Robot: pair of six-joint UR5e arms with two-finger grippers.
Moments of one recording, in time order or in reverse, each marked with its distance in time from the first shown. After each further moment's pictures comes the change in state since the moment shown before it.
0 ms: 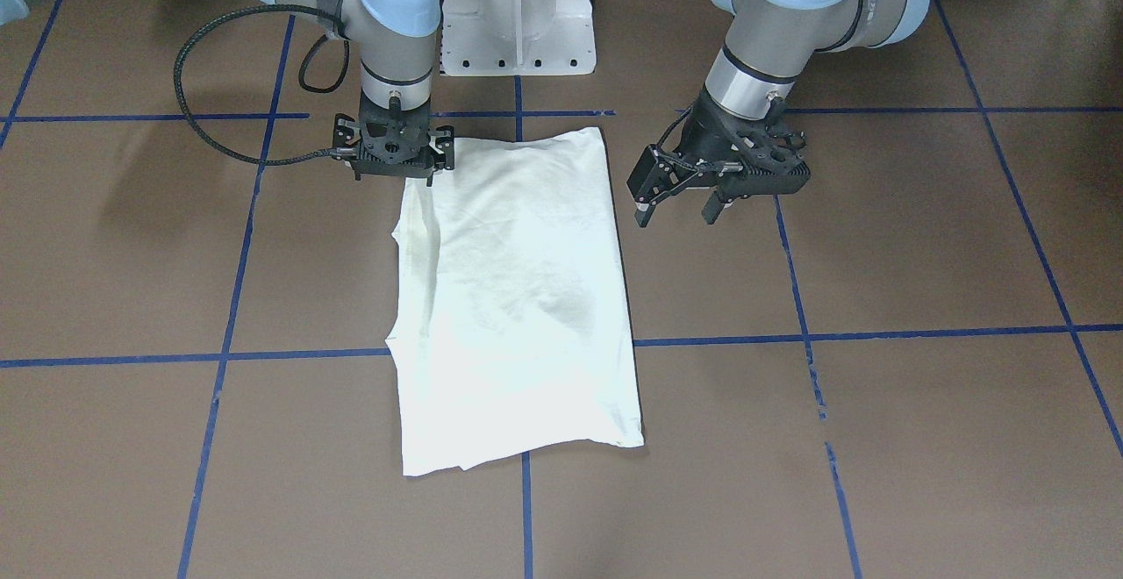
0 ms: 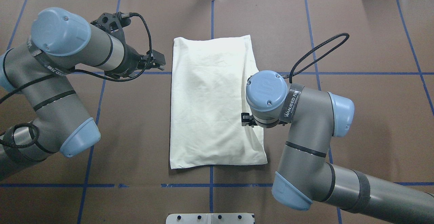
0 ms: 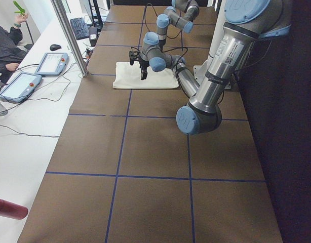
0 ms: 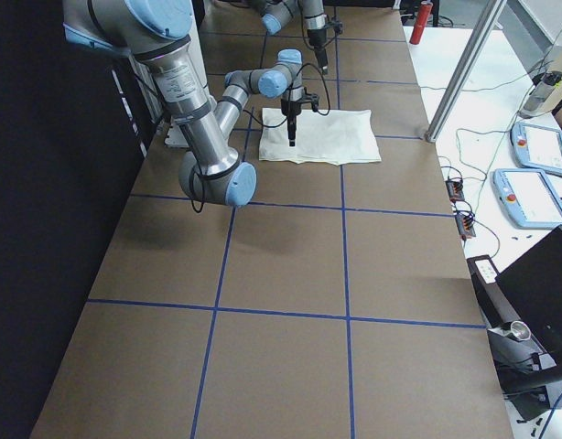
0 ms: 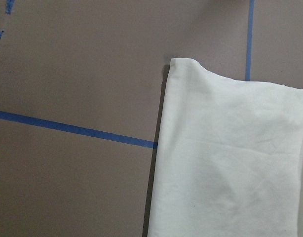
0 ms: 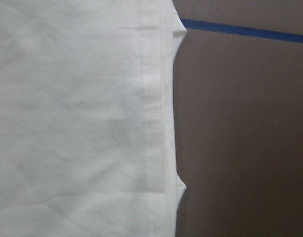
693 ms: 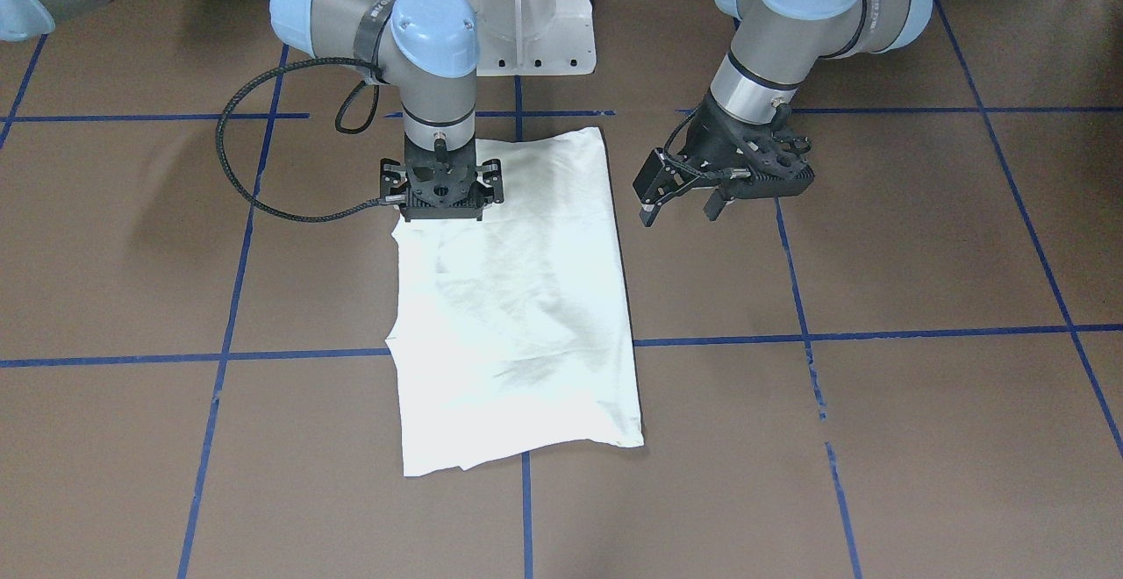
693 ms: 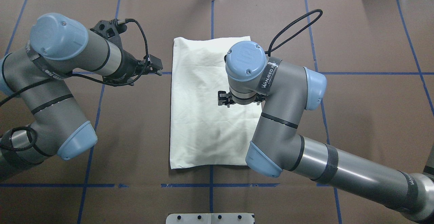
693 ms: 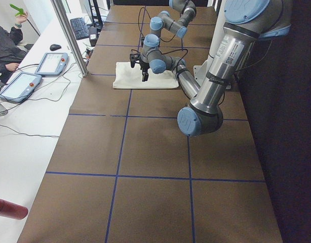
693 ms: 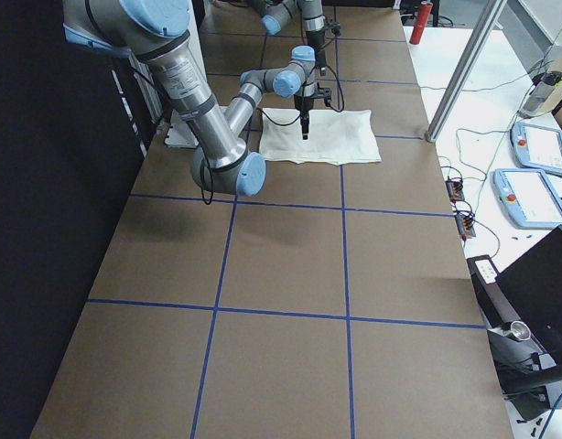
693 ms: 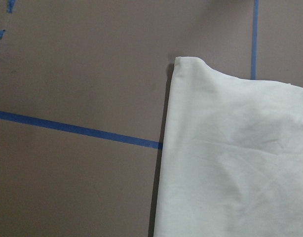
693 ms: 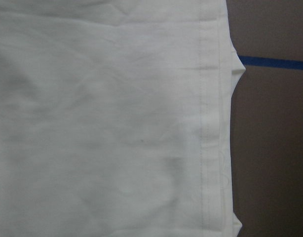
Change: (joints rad) left arm 0.017 0.032 -0.006 -0.029 -0.053 -0.128; right arm 0.038 0.046 -0.072 0.132 0.075 -0.021
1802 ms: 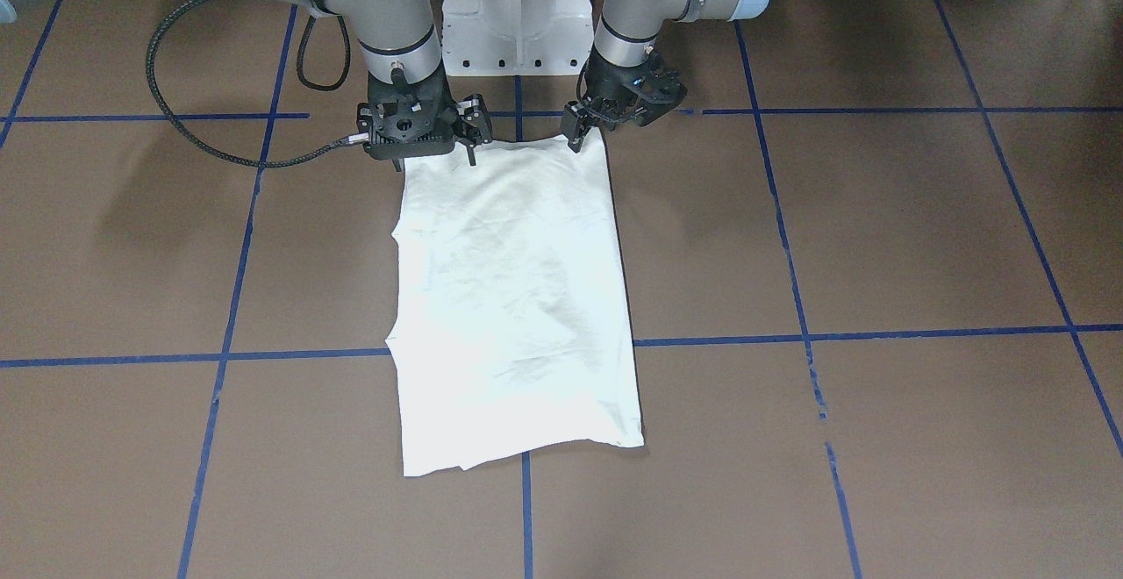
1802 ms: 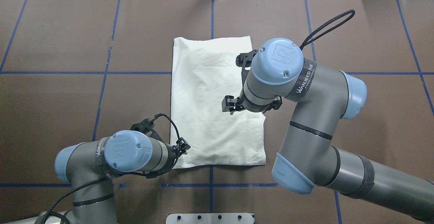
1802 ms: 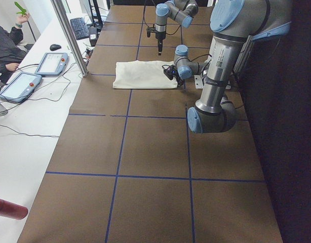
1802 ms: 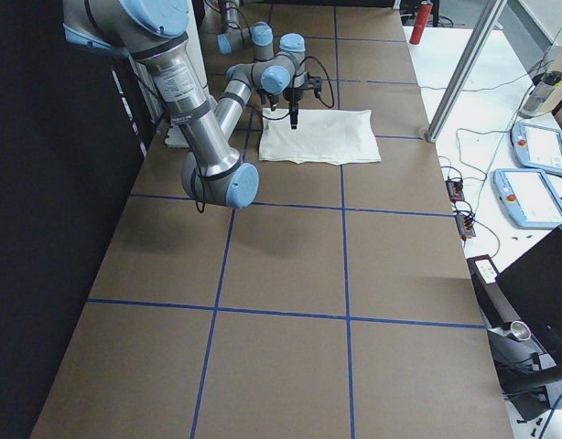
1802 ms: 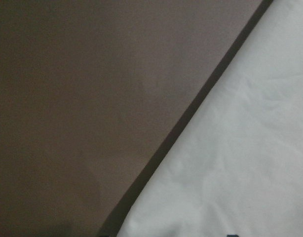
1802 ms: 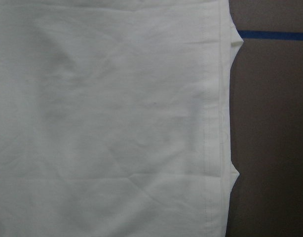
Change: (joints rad) left arm 0.423 0.024 -0.008 0.061 0.243 -0.600; right arm 0.005 -0.086 0.187 0.004 0.069 0.039
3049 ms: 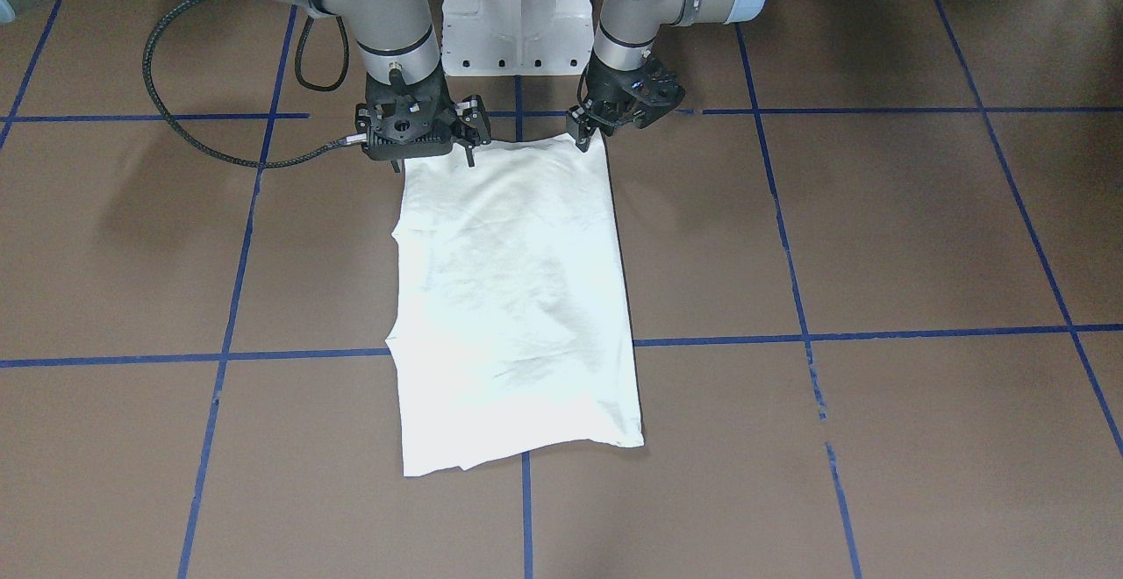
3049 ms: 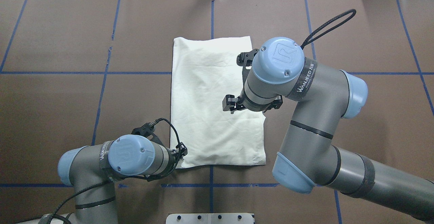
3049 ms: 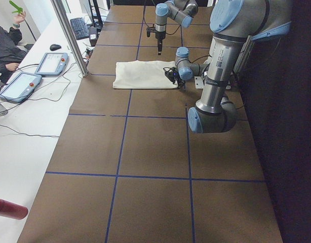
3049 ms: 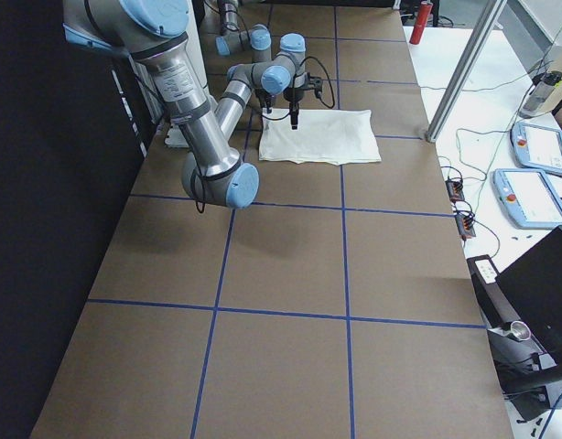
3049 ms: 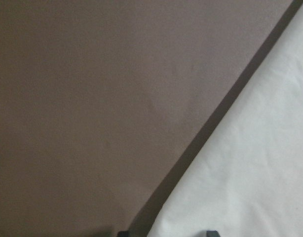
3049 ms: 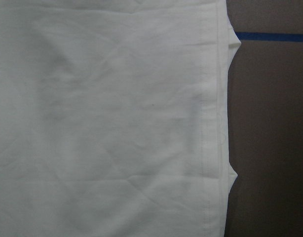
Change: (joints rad) left arm 0.015 0.002 0.019 0.005 0.001 -0.002; right arm 0.004 -0.001 0.000 0.000 0.000 0.000
